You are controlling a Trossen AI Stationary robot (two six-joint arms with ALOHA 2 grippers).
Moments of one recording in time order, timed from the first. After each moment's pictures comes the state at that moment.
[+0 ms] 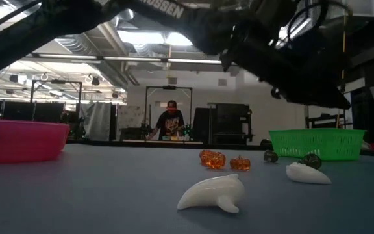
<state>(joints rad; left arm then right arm) 0.00 2.54 2.13 -0.05 -0.06 0.17 0.16 1.07 1.18 -0.68 0.35 -0.11</state>
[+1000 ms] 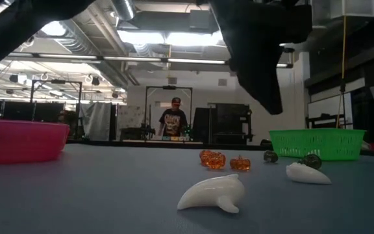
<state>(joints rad) -0.13 2.47 2.35 -1.04 -0.01 0.14 0.16 0.93 1.18 -0.74 0.28 -0.11</state>
